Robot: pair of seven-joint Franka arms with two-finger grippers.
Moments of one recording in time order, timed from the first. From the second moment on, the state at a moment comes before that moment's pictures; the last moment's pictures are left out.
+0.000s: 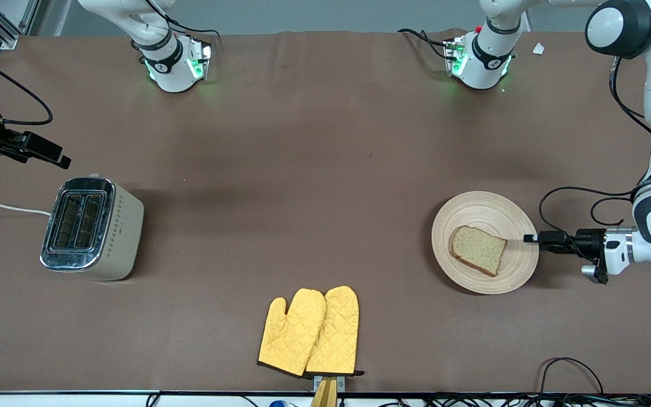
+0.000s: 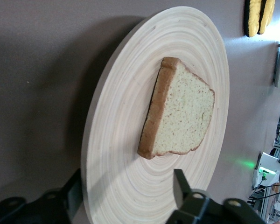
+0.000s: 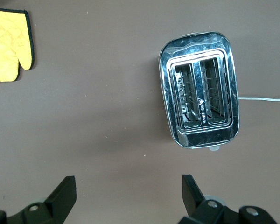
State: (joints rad) left arm 0.41 0.87 -0.14 -1.42 -0.59 1.75 0.75; right arm 0.04 0.03 -0.08 -1.56 0.12 1.55 0.16
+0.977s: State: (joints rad) left arm 0.36 0.90 -0.42 -1.38 -0.65 1.86 0.63; right arm 0.10 0.06 -0.08 -1.57 0.12 1.61 0.17
